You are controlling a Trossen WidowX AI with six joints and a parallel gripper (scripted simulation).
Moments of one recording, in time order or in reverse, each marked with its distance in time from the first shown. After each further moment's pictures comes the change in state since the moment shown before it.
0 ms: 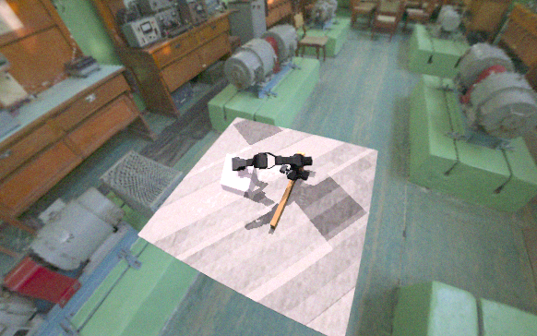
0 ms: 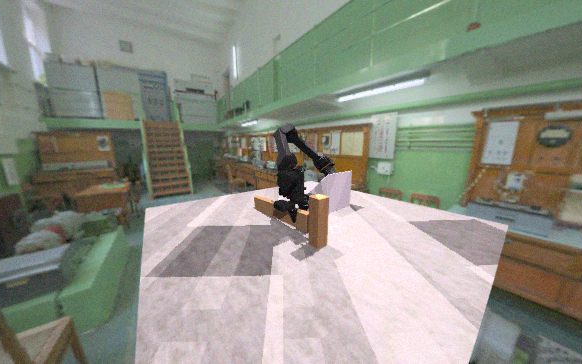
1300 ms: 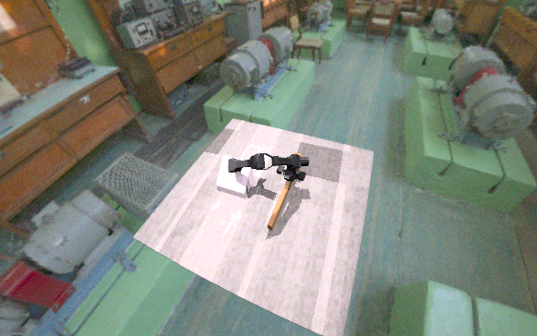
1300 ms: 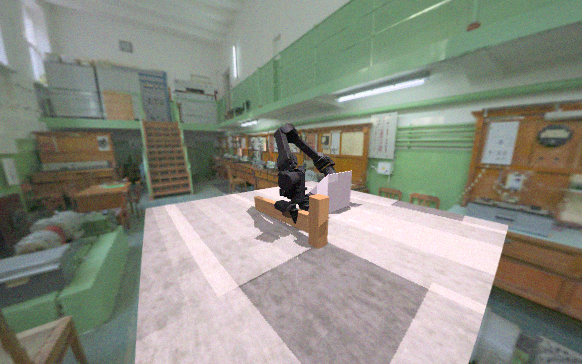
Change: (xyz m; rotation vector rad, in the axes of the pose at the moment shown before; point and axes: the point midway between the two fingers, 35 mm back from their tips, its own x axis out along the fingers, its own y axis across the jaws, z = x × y) arm 0.000 0.000 -0.004 0.000 0.000 -0.002
